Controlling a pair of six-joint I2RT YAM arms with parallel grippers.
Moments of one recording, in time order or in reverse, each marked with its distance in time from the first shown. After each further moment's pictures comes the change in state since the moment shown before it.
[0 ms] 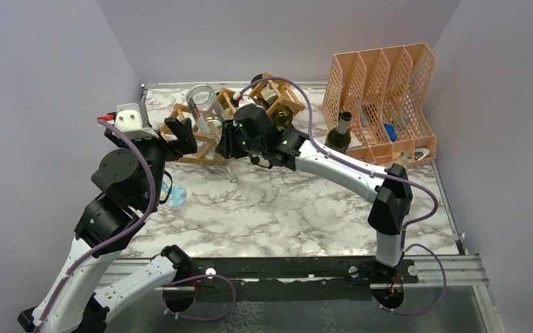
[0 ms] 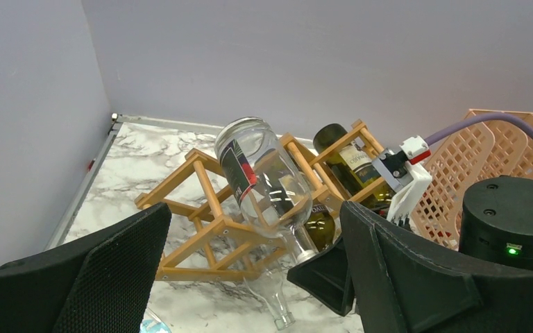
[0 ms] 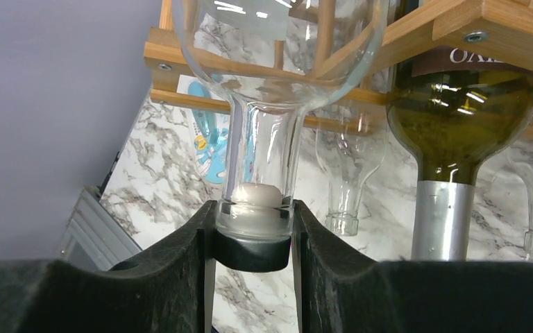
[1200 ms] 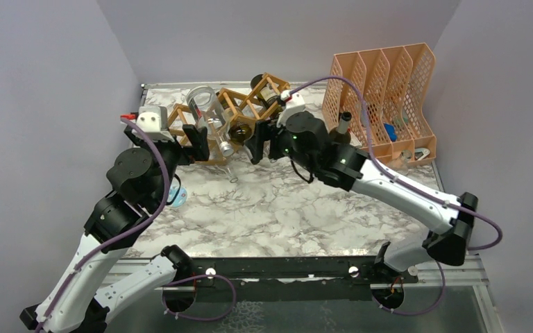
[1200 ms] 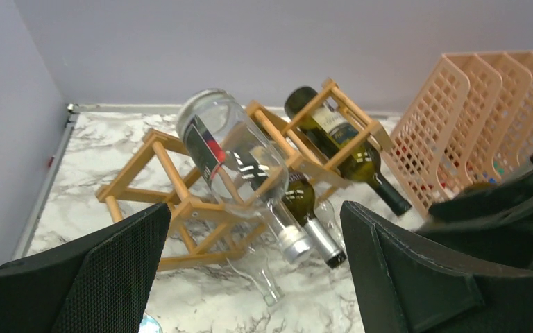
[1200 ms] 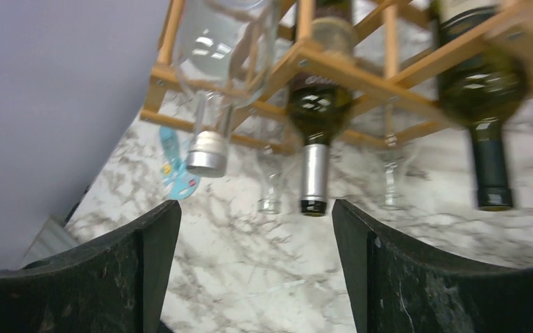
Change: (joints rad) left arm 0.000 0.001 -0.049 0.000 0.113 0.000; right arm 0.008 -0.422 -0.330 0.068 0.175 -0.109
